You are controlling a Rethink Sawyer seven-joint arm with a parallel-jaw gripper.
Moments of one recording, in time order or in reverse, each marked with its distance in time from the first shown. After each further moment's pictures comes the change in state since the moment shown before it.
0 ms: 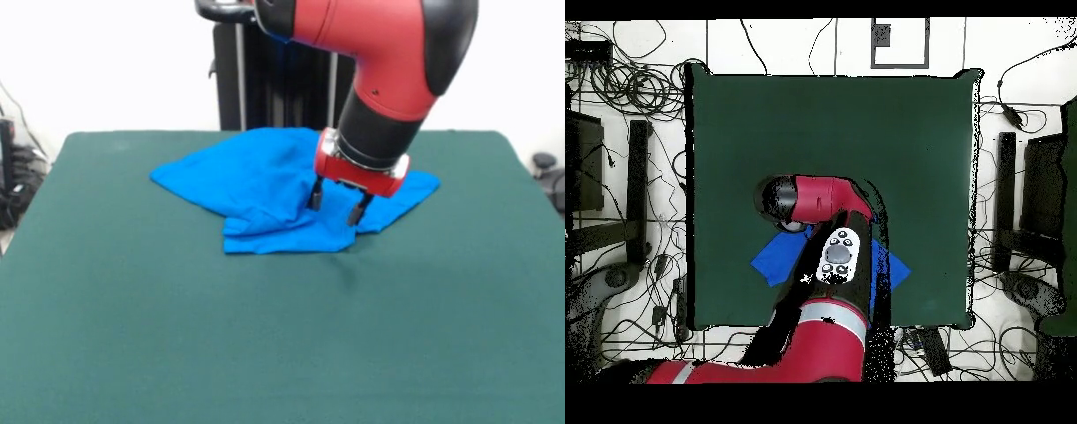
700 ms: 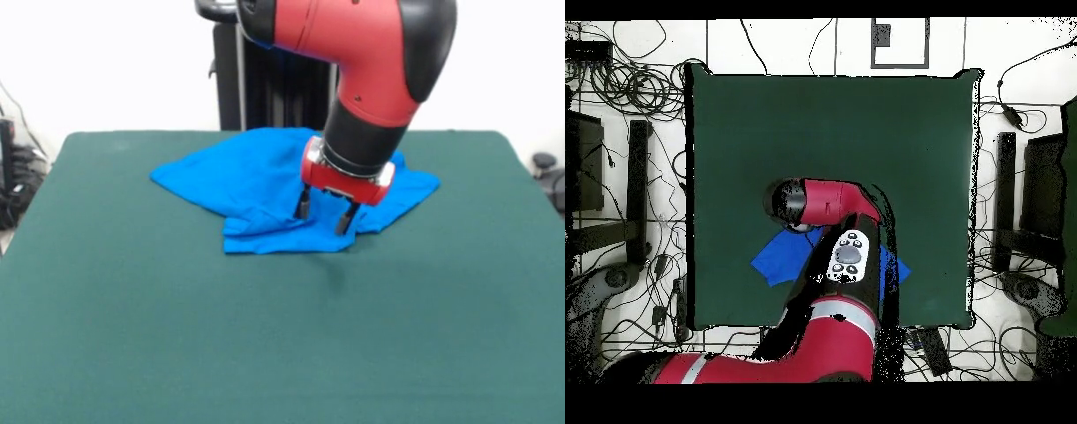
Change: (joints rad) arm -0.024 0.016 0.000 0.018 0.000 -0.086 0.000
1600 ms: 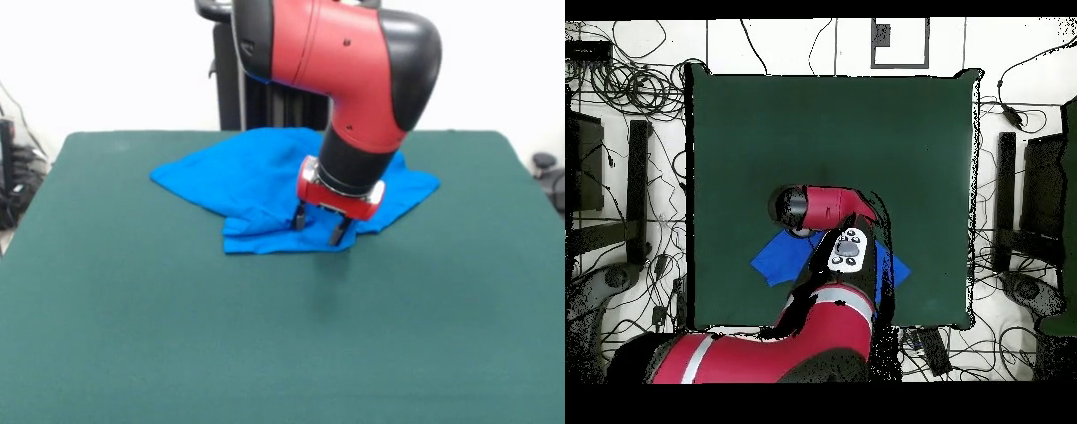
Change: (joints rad) arm -0.003 0.061 0.000 0.003 0.001 -0.025 0.000
